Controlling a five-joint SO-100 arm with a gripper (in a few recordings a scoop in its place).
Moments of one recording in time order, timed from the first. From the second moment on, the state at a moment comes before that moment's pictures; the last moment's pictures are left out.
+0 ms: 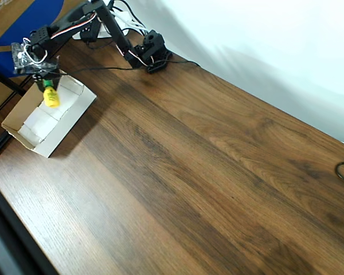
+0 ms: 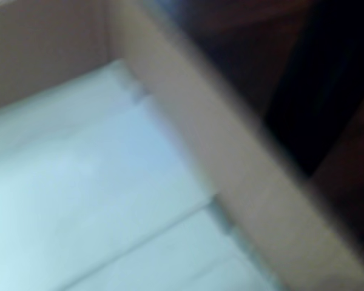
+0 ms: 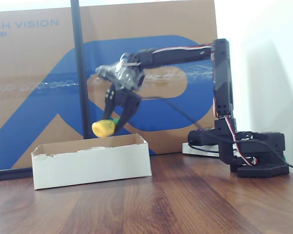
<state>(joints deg) 34.6 89.8 88.2 49.2 -3.0</state>
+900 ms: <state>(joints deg) 37.2 84.7 85.1 48.0 -2.3</state>
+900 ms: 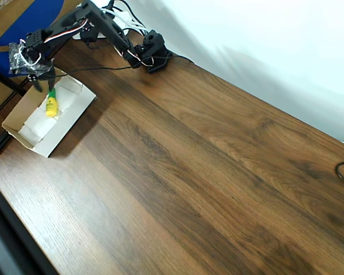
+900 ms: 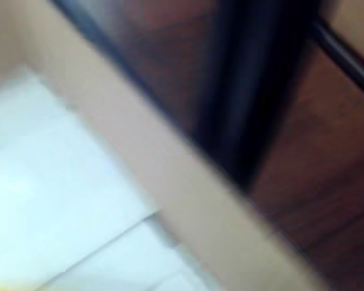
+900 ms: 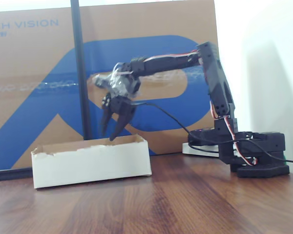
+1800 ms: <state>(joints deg) 5.6 180.1 169.5 43.0 -9.1</state>
